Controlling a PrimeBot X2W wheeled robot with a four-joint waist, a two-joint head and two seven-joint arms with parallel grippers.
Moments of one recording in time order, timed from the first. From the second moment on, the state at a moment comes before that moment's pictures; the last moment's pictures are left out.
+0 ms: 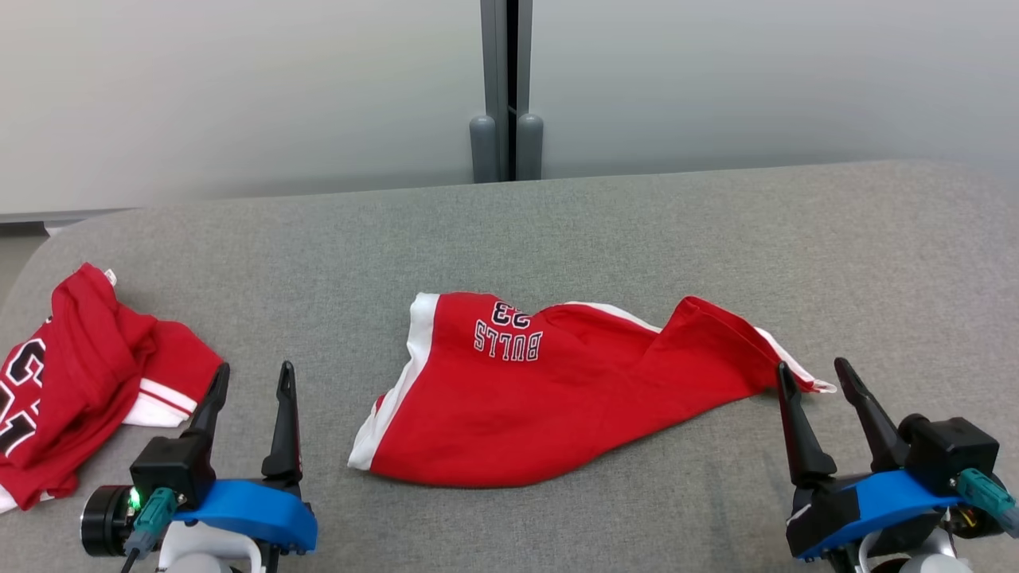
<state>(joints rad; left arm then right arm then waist) -0.14 0.32 -0.33 0.27 -0.45 0.12 -0.25 -0.05 -0.05 -0.04 0.09 0.18 0.13 -0.07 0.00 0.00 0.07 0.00</state>
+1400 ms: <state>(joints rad) -0.09 0.34 -0.35 0.23 -0.47 0.15 -0.23 -0.01 -0.05 -0.02 0.07 0.19 0.13 -0.05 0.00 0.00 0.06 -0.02</state>
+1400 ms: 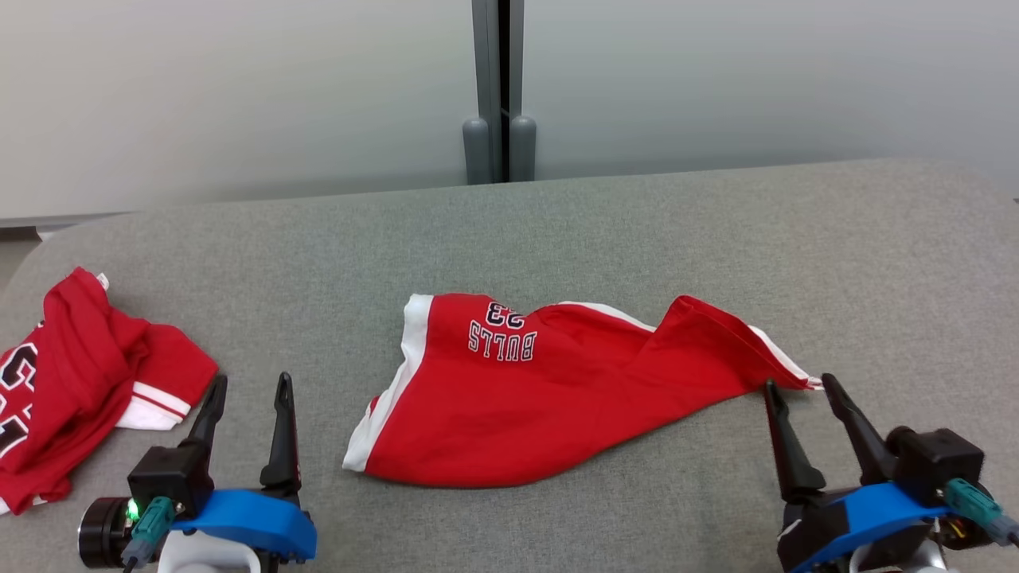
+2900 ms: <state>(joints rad) -0.27 0.27 -0.33 0.23 -0.40 0.12 -0.26 -0.30 -0.18 0.48 0.29 0.28 0.13 -0.11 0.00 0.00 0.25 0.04</state>
